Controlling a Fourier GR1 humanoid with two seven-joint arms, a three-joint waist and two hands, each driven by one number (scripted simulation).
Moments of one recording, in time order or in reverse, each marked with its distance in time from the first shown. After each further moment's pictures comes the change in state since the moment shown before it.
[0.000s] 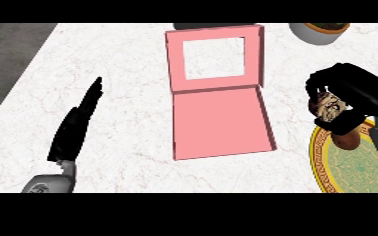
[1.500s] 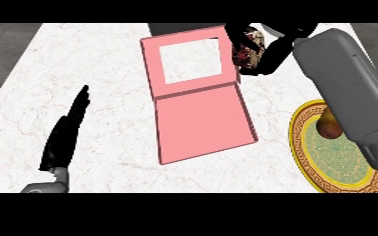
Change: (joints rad) left arm 0.052 -0.004 0.059 0.037 -0.012 0.045 -0.026; right arm -0.649 0.251 0.131 0.395 -0.505 0.243 -0.221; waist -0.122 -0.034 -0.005
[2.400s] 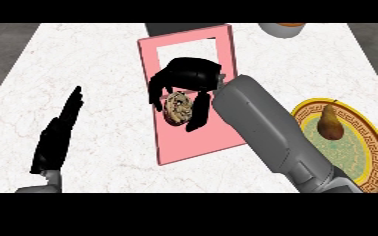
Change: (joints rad) left arm 0.019 0.010 0.033 -0.027 0.006 -0.024 0.006; right arm 0.075 0.334 0.190 0.036 0.197 -0.039 0.212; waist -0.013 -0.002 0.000
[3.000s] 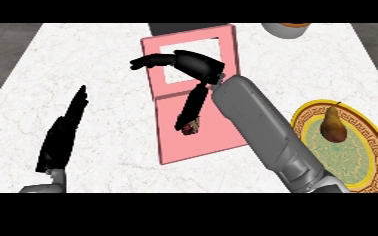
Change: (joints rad) left arm -0.009 -0.018 -0.012 0.003 -0.014 -0.004 0.004; right arm -0.002 0.060 -0.143 0.102 -0.291 -0.024 0.068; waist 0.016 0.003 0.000
